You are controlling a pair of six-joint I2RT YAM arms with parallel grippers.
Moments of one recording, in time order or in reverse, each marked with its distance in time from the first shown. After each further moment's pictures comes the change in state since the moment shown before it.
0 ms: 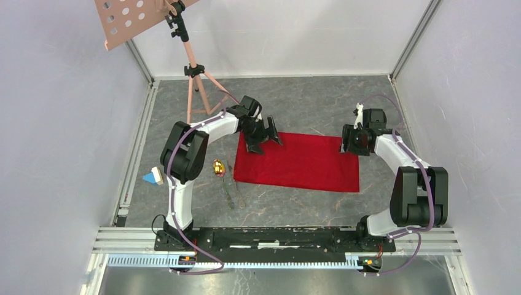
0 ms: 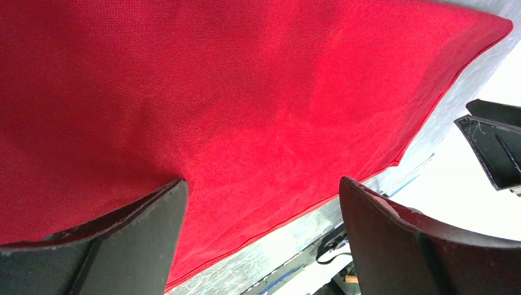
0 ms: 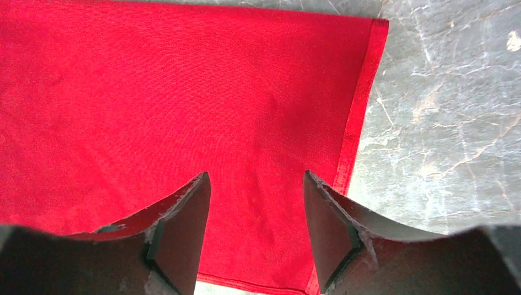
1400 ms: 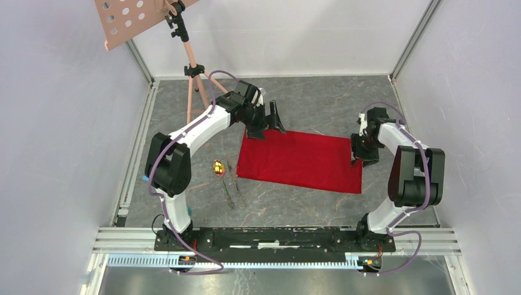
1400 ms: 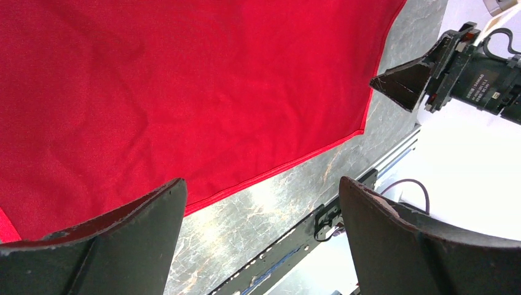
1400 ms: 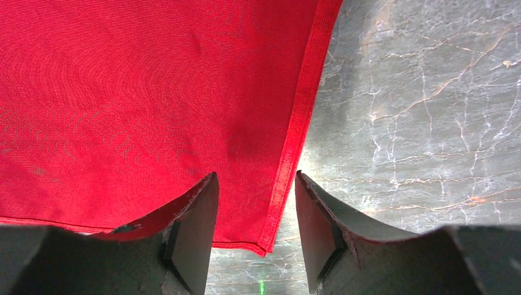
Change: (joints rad) left arm -0.026 -0.192 0.098 -0.114 -0.016 0.109; right arm -0.082 0.177 0.161 -0.321 0.080 -0.135
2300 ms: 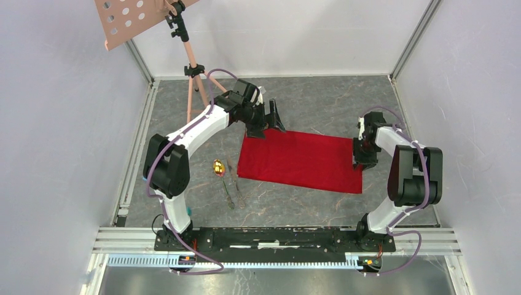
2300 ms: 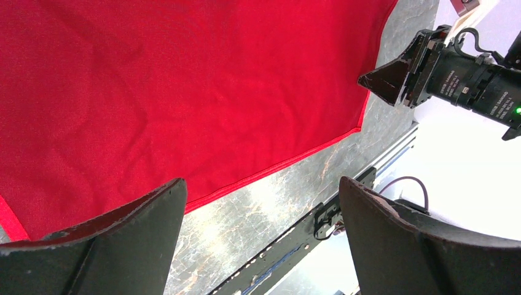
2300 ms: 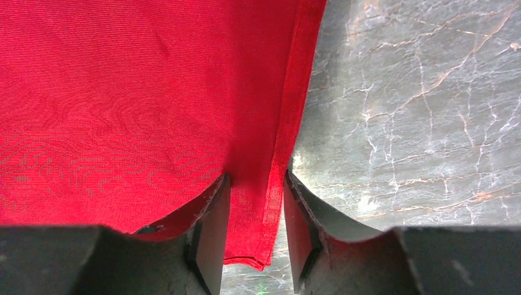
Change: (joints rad) left arm -0.001 -0.022 0.000 0.000 0.004 0.011; right arm 0.014 0.024 -0.058 0.060 0.080 0.031
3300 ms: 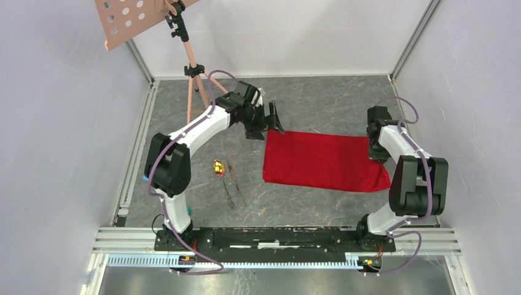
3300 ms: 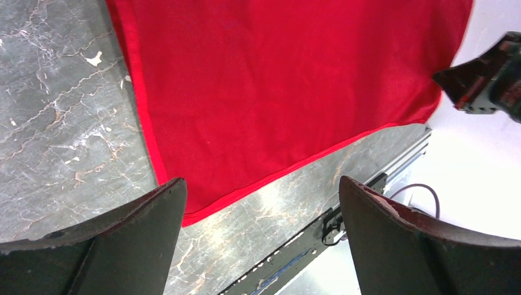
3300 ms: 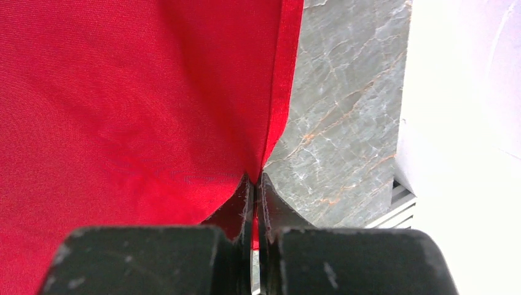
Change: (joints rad) left arm 0.000 0.004 -0.010 0.001 -0.031 0.002; right arm 0.006 -0.104 0.032 -0.040 0.433 0.029
